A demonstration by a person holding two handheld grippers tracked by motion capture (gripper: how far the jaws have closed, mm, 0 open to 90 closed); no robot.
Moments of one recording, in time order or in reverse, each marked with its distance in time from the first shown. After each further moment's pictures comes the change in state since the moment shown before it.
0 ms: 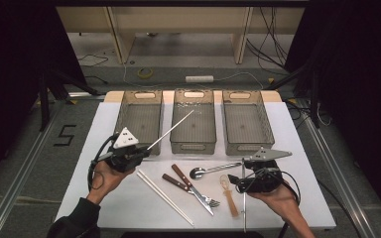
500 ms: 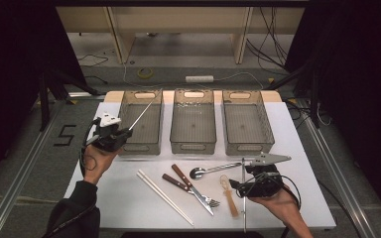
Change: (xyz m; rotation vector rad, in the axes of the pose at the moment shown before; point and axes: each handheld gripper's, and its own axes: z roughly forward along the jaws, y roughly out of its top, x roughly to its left) left arm 0.063 0.004 0.011 -0.005 0.215 -0.164; right arm 0.001 -0.011 0.003 0.031 -0.006 0.002
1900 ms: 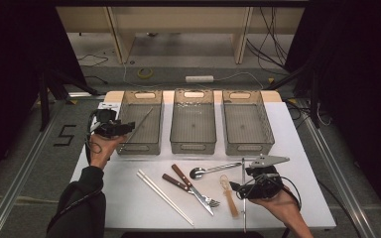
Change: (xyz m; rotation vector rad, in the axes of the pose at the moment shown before) left arm 0.027 0.014 0.033 0.057 0.027 -0.229; right arm -0.002 -0.005 0.003 0.033 0.002 -0.005
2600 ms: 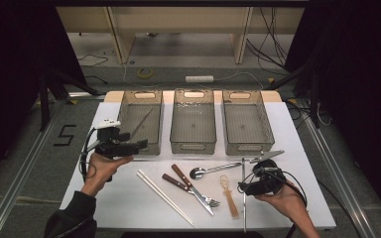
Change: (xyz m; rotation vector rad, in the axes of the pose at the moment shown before) left arm -0.049 -0.038 -0.056 -0.052 -0.276 0.073; right arm -0.018 0.004 0.007 0.235 -0.107 0.023
